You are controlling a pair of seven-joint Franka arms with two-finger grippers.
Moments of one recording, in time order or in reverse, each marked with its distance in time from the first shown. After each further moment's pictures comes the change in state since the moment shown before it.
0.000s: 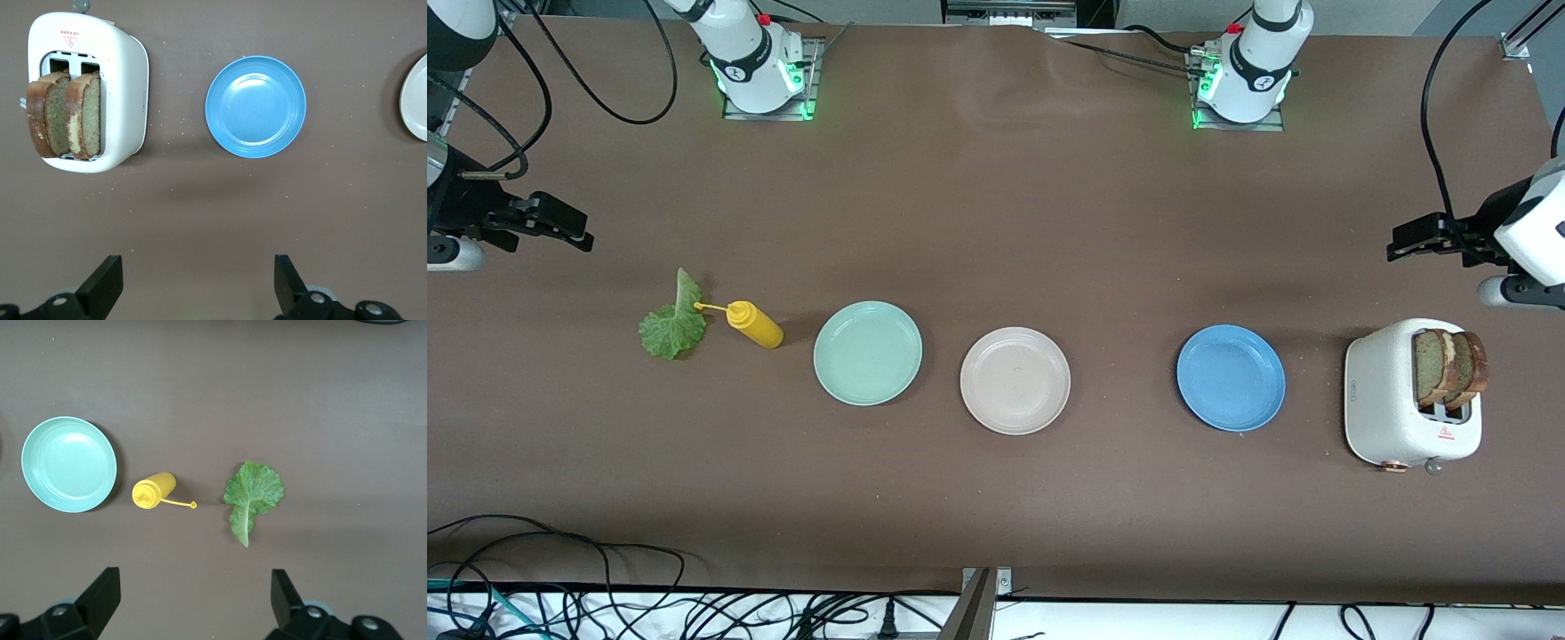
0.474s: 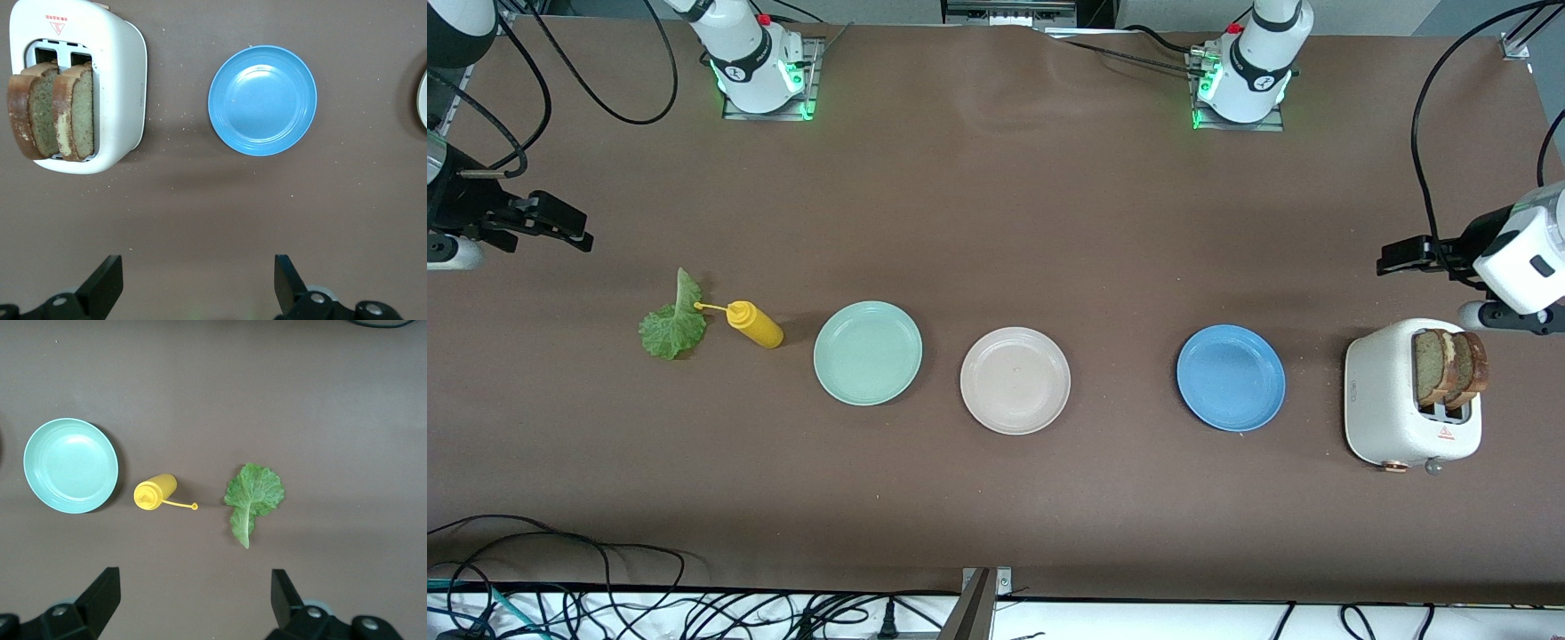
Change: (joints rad) left arm 0.005 0.056 0.004 0.000 0.000 0.010 0.000; right arm 0.001 0.000 0.002 0.004 0.000 0.000 0.000
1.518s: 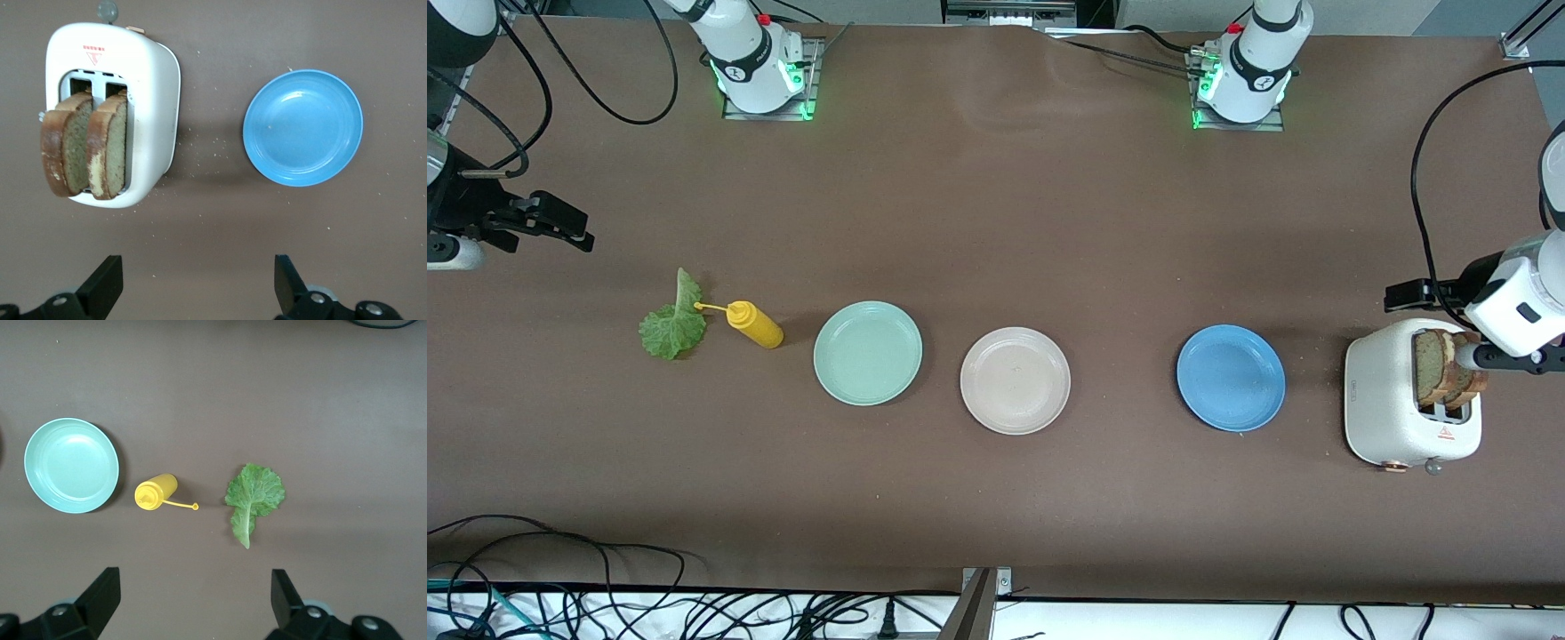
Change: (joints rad) left arm 0.022 0.079 0.009 0.001 0.069 0.119 0.008; right arm 0.000 0.000 0.002 0.000 0.000 0.000 0.000
